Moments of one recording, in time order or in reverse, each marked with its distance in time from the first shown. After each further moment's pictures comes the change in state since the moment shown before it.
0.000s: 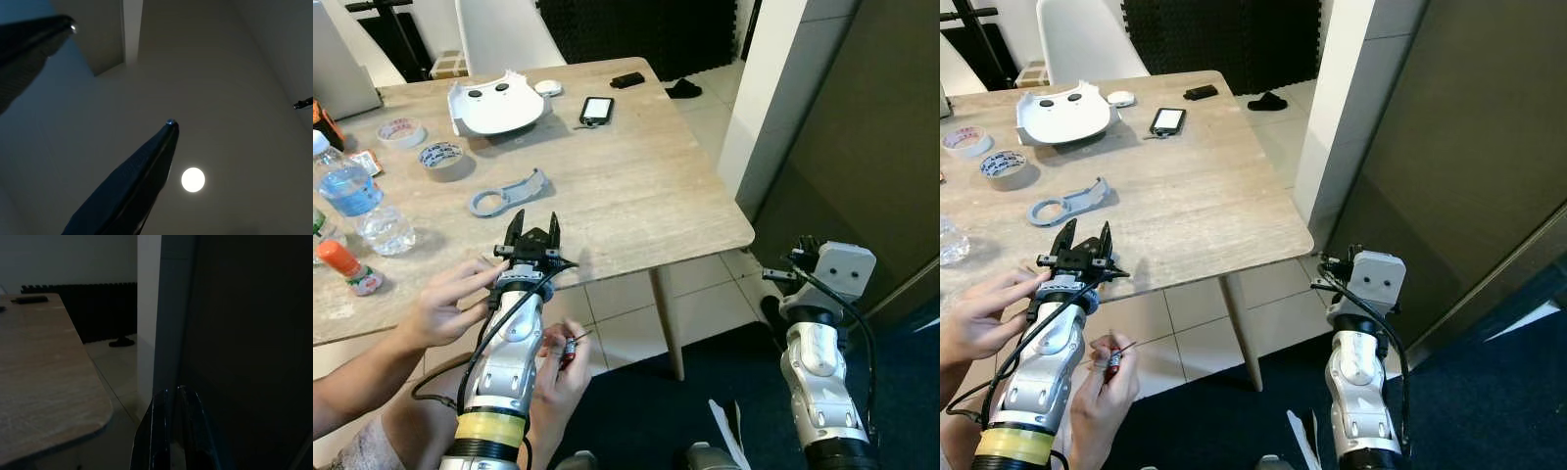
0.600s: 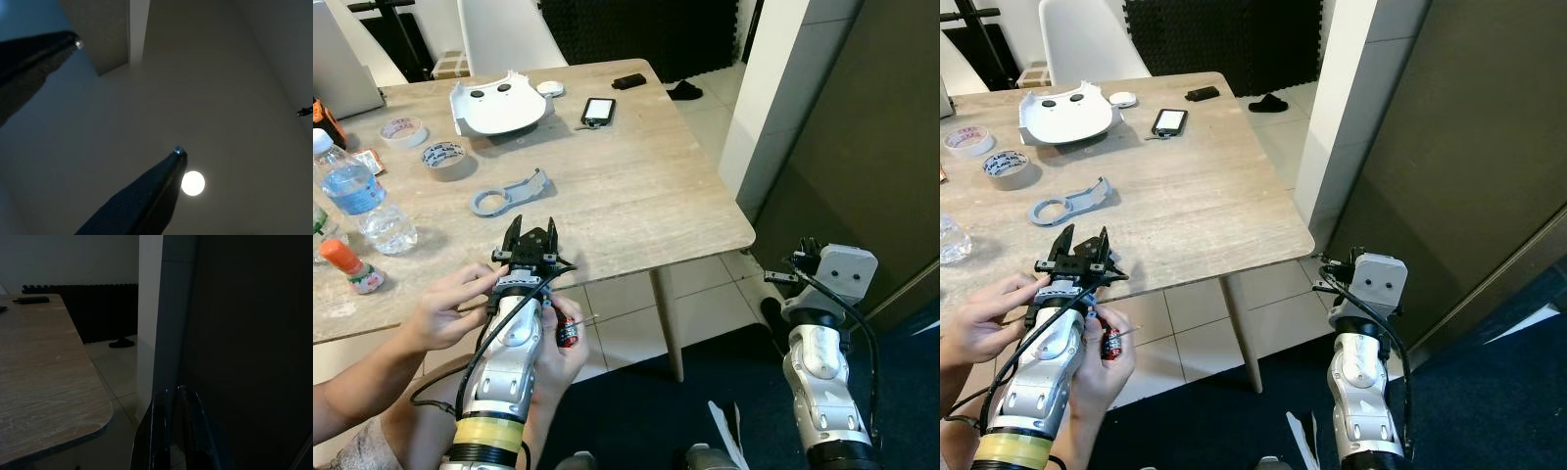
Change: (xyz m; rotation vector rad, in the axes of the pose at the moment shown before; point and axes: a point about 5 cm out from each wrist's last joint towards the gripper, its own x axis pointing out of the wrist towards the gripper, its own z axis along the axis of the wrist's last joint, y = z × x) left arm -0.002 0.001 -0.002 0.001 0.009 0.014; right arm 0.001 -0.001 0.002 -0.005 -0.008 0.002
